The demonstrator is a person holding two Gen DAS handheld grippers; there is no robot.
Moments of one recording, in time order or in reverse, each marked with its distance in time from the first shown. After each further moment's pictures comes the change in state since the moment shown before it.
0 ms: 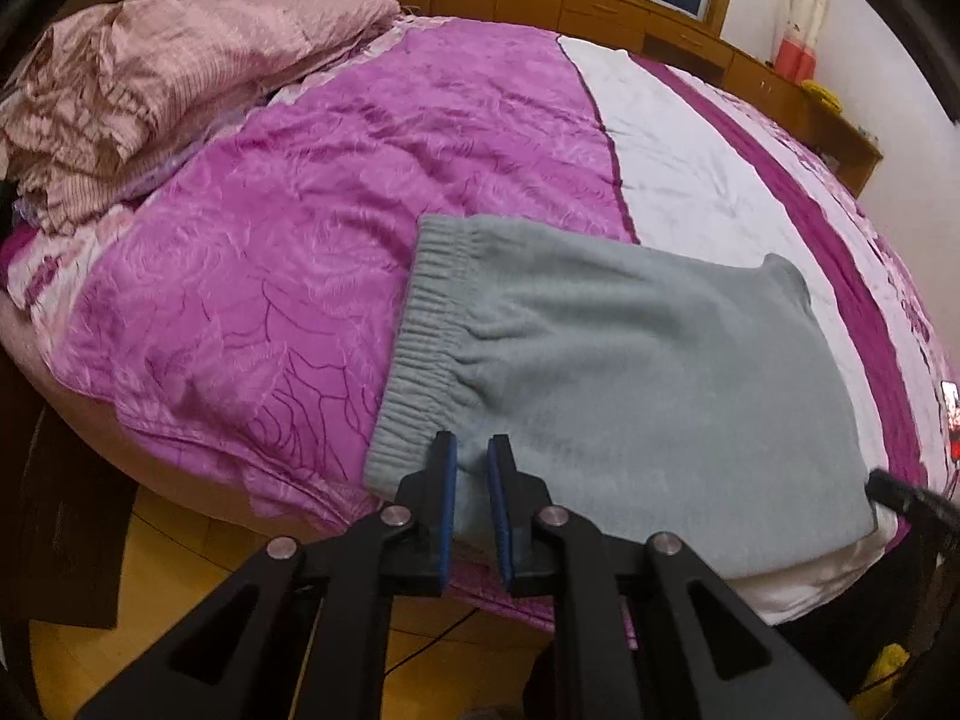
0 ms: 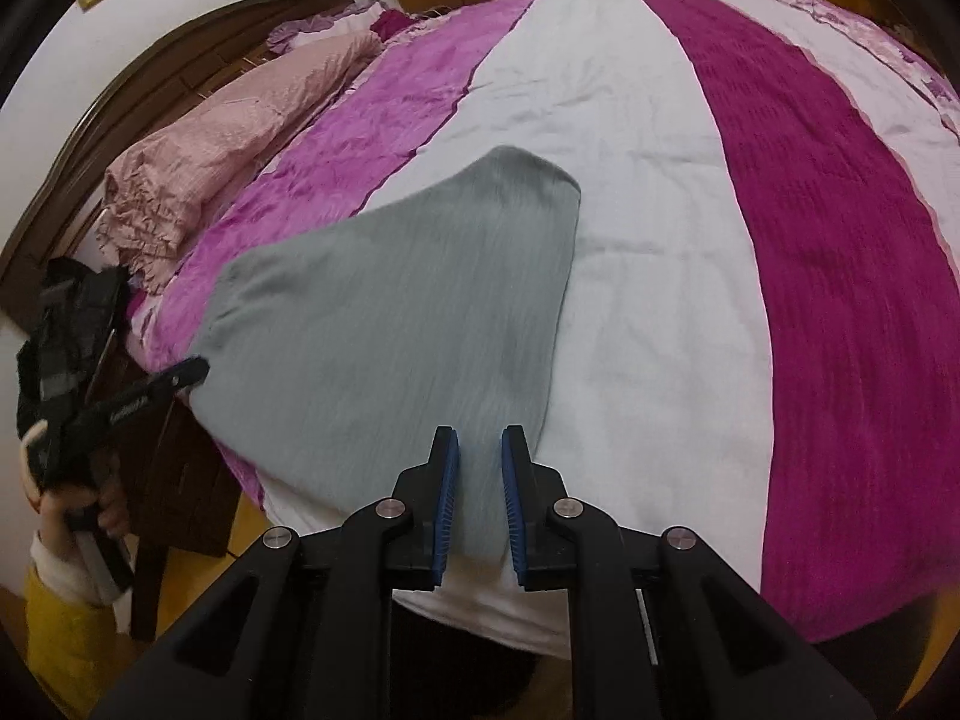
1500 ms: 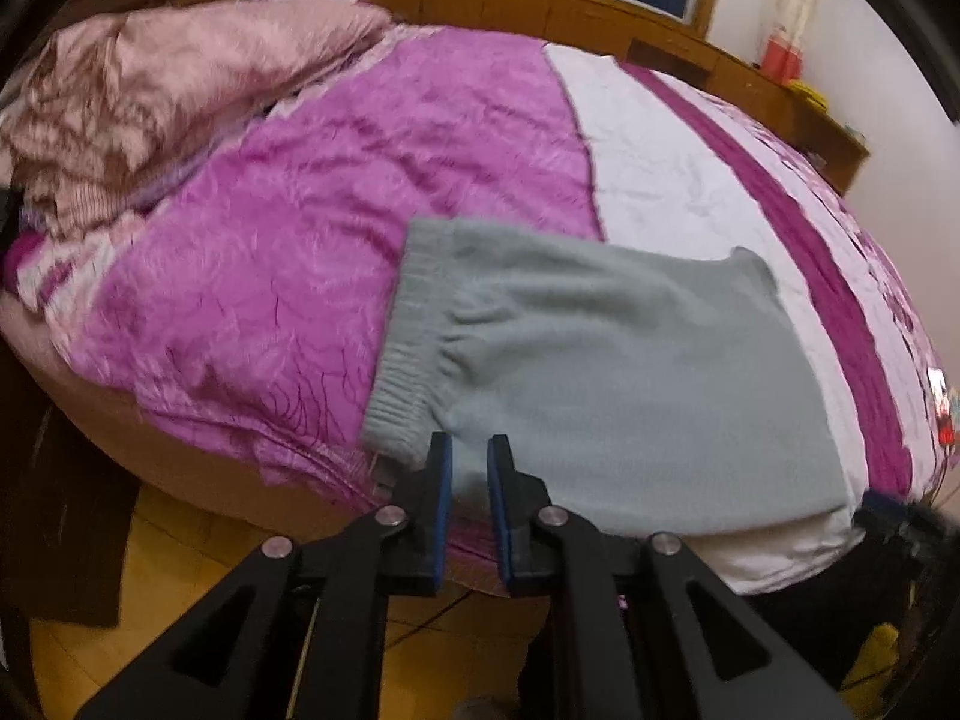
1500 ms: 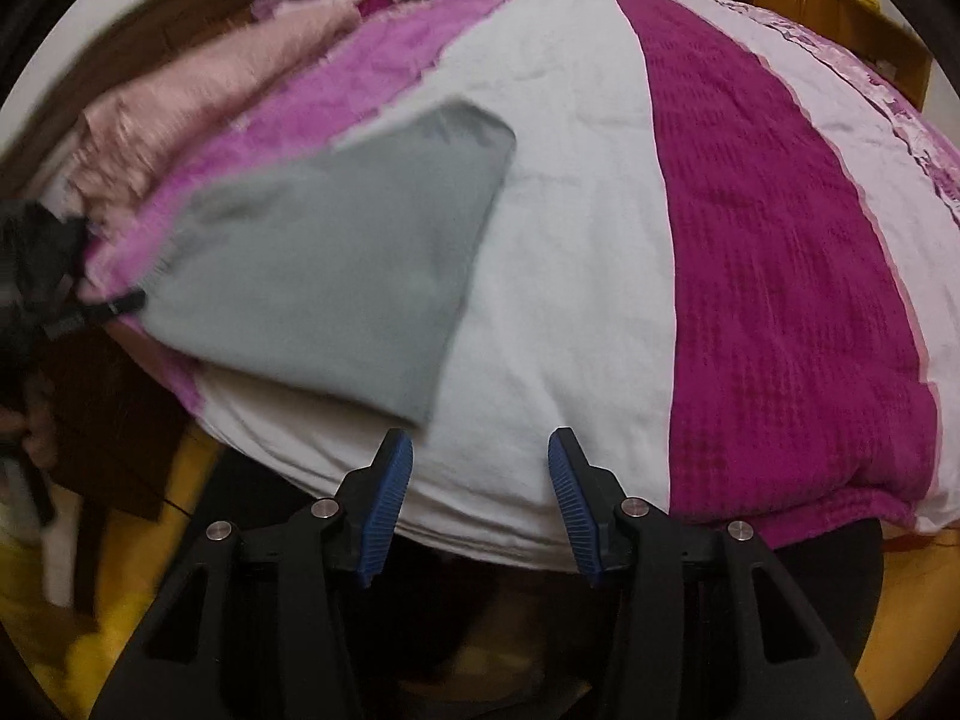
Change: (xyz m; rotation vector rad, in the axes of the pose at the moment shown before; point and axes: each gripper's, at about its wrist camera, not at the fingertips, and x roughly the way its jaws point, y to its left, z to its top) left arm -0.040 -0.013 -0.013 0.042 -0.032 -0.005; right arm -0.029 -0.011 -0.037 -0.056 0.009 -0.123
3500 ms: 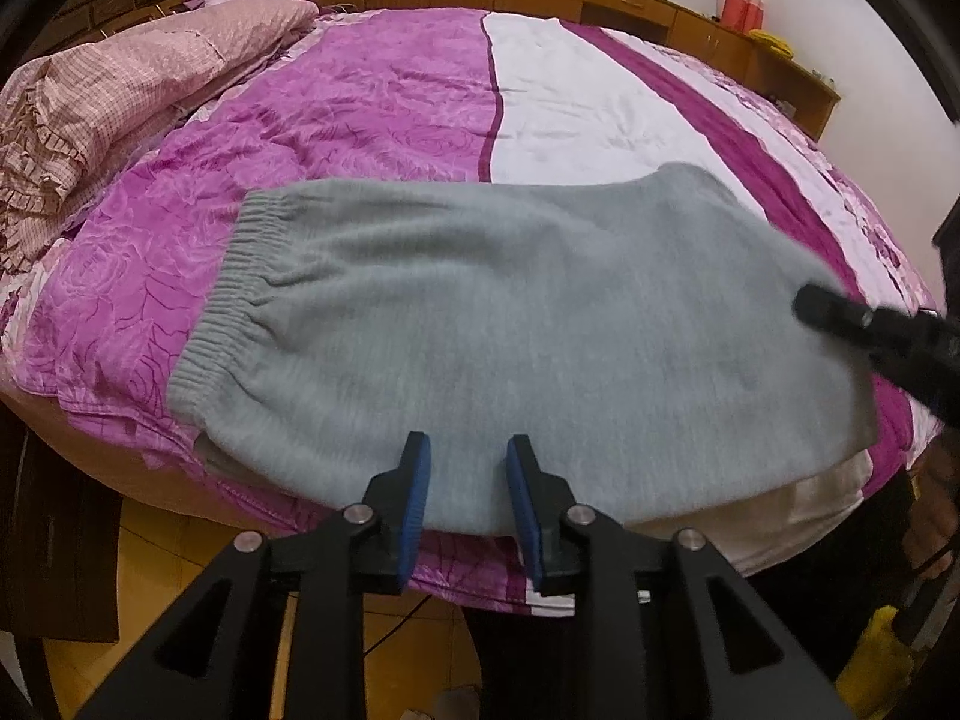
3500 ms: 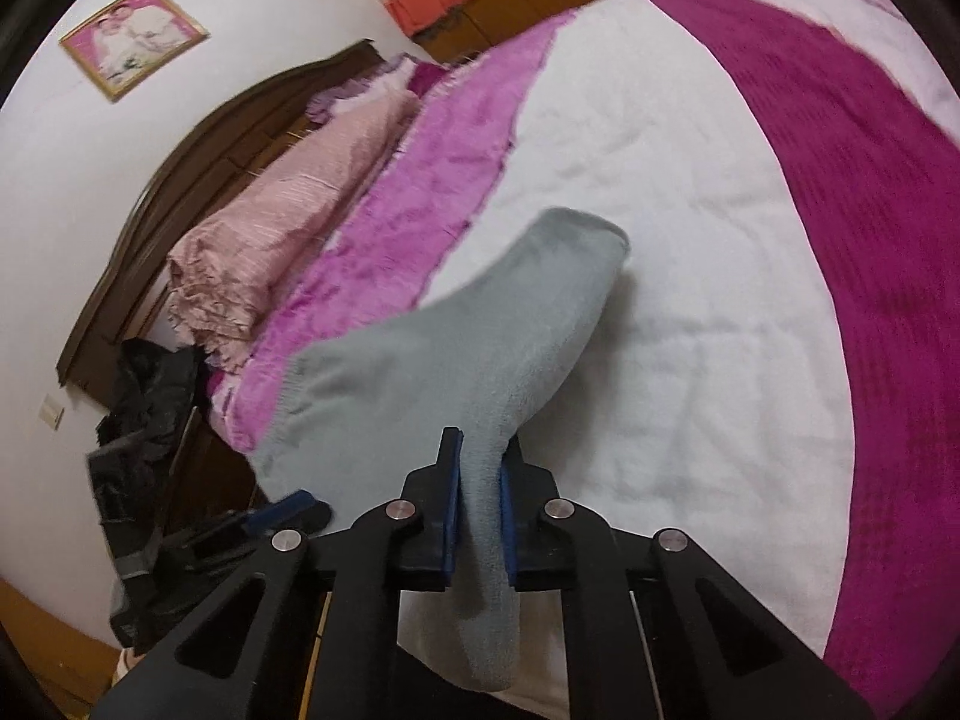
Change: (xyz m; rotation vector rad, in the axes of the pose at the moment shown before) left arm 0.030 -0.073 -0.014 0.091 0.067 -0.026; right arm 0.032 0.002 0.076 0.166 -0.125 0.371
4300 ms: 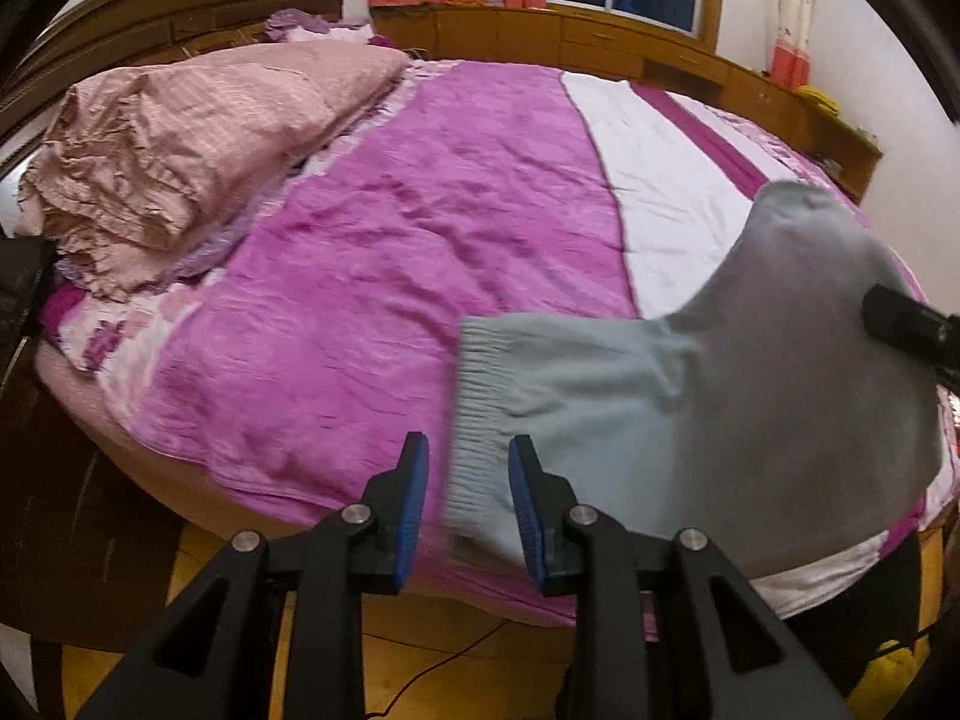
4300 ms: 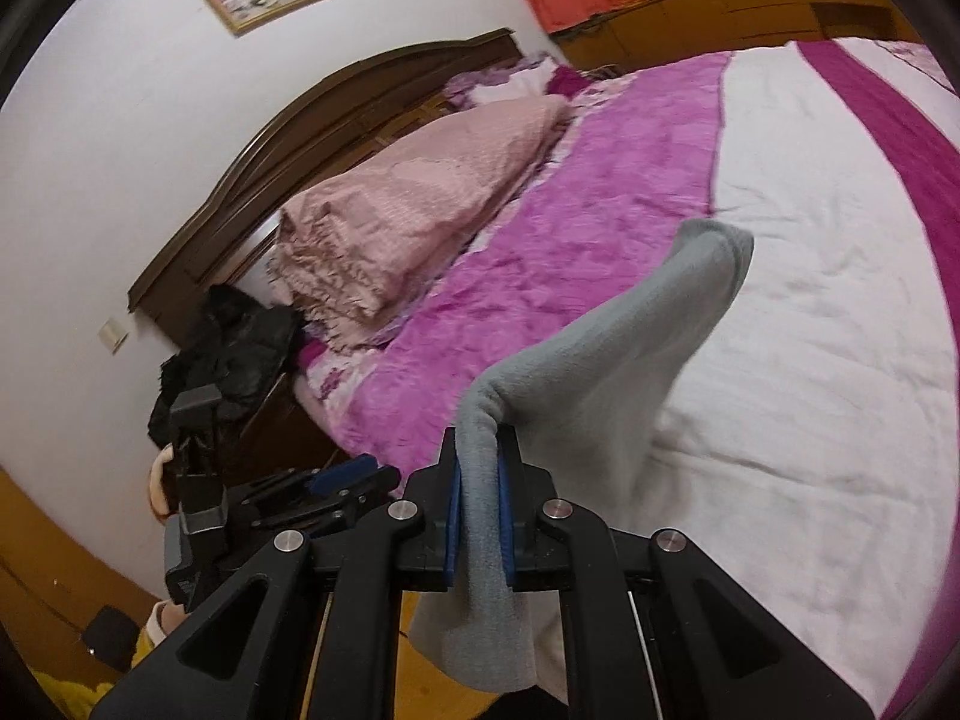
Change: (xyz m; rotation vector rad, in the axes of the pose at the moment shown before) left arm -0.057 0.098 0.043 -0.081 -0.119 0.121; right arm 0.017 0.134 0.040 -0.229 0.019 0.175
